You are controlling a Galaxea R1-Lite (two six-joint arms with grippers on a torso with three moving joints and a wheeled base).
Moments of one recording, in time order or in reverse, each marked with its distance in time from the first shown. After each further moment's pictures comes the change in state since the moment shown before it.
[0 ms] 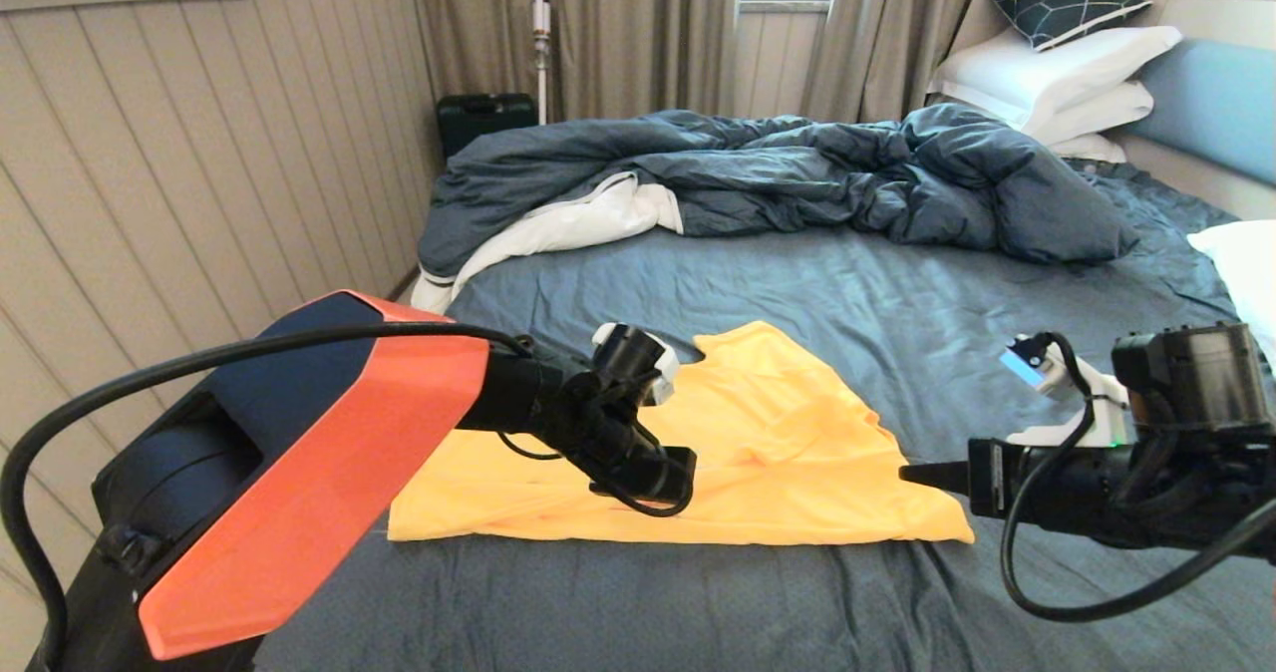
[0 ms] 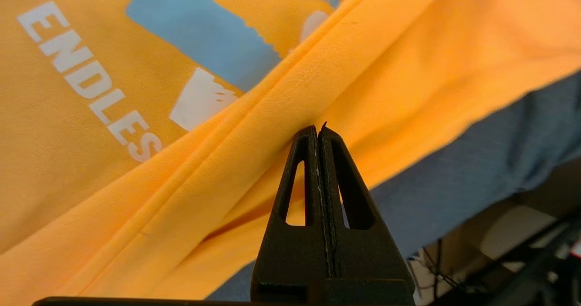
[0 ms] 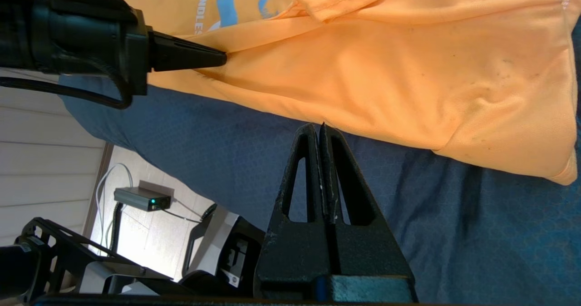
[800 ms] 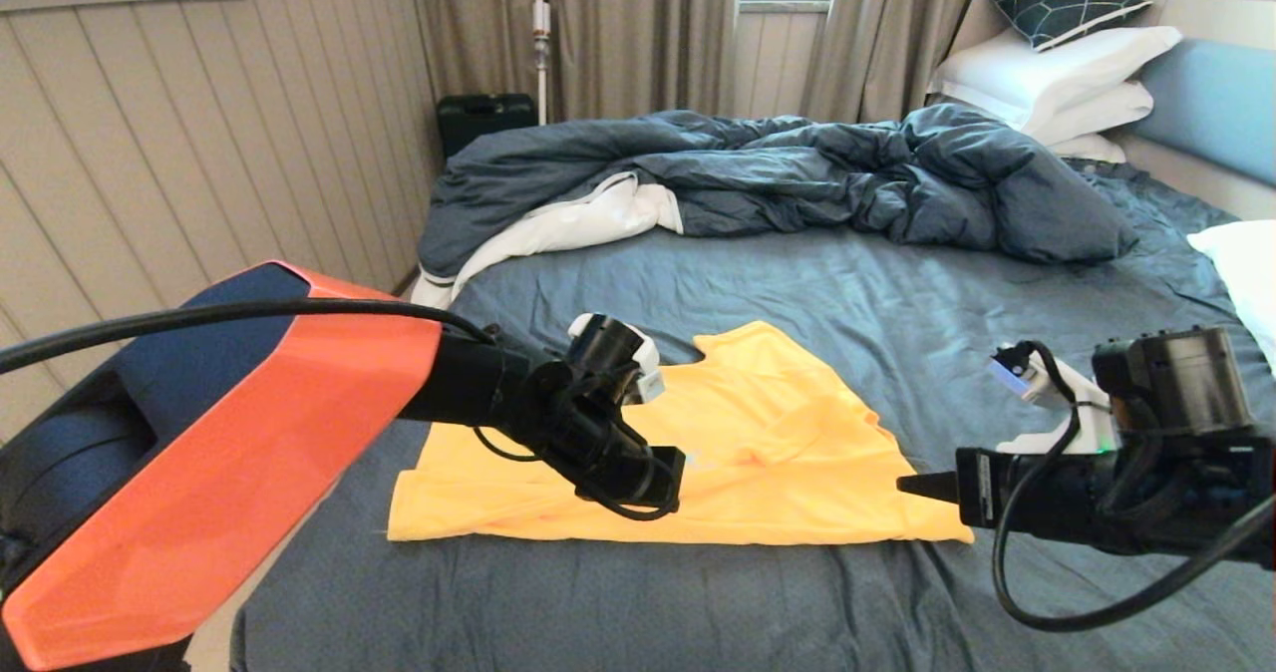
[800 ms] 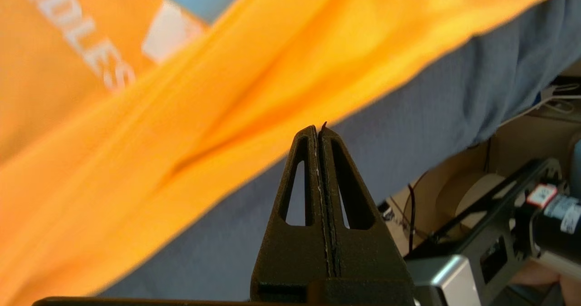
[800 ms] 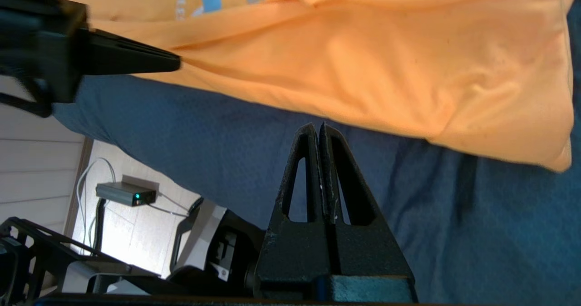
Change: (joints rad) left arm 0.019 -0.101 0.115 -0.008 -0.100 0.013; right arm 0.041 0.008 -0.009 0.035 -0.067 -0.007
